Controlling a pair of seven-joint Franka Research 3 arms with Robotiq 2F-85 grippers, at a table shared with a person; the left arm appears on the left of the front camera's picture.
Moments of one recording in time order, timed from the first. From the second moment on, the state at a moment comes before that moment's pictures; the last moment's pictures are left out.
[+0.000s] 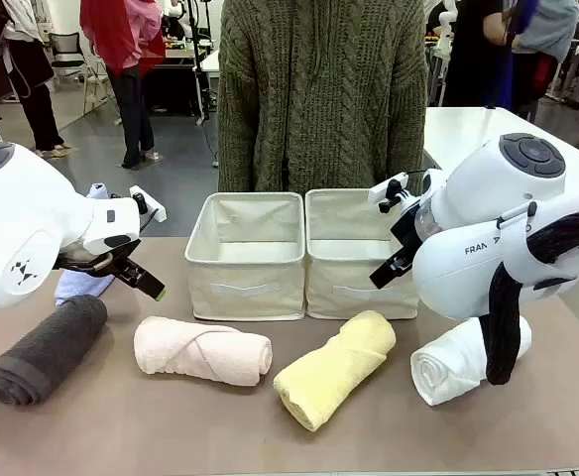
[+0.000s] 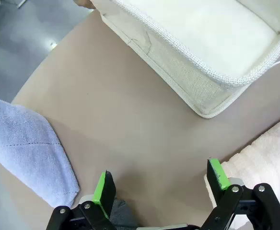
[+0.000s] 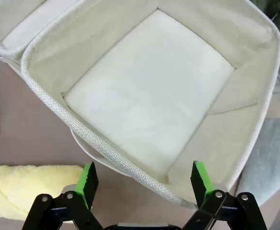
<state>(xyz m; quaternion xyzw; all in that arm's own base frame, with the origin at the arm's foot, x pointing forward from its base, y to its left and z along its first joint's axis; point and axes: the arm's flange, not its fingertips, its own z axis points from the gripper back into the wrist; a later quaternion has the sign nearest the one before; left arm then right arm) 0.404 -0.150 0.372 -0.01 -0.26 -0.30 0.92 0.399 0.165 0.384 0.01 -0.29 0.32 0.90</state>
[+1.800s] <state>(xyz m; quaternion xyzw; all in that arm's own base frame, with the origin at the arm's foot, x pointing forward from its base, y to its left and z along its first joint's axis) 0.407 -0.152 0.397 0.00 -0.27 -0.31 0.91 0.397 0.172 0.412 0.01 -0.31 0.32 0.90</state>
